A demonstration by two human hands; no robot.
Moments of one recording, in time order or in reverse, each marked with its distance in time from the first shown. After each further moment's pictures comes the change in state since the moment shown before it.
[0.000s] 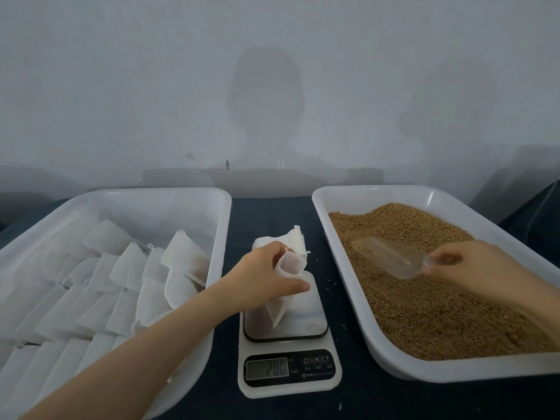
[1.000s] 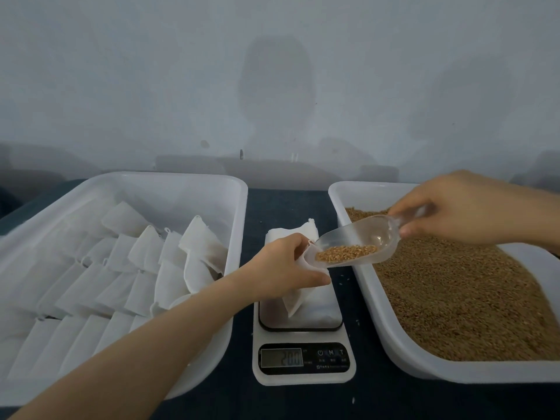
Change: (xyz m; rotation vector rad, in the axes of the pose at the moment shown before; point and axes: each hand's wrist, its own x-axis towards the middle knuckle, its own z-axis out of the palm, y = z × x) left_hand 0.001 -0.002 0.001 -0.061 -0.029 0.019; right_hand -0.005 -0.125 -0.056 -0.379 -0.114 -0.430
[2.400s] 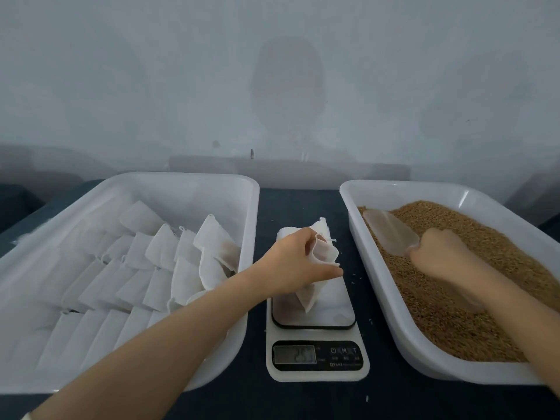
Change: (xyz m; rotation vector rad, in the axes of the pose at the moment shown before) left_hand -0.001 0.003 -0.001 0.071 0.058 -0.043; right_hand 0.037 0.027 0.112 0.195 0.031 0.646
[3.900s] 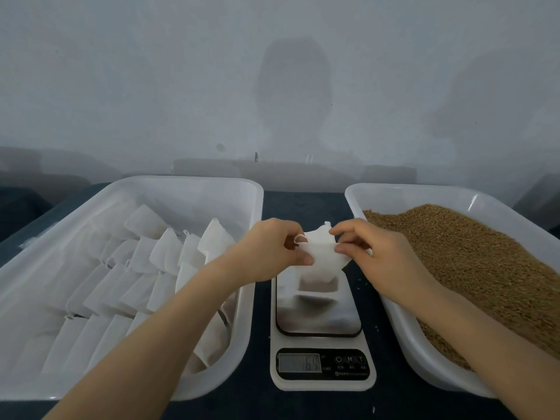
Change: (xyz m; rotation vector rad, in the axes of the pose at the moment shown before) left_hand -0.001 -0.001 -0.044 0.232 0.052 0.081; right_hand -0.049 -0.063 0.019 0.555 0.249 -0.916
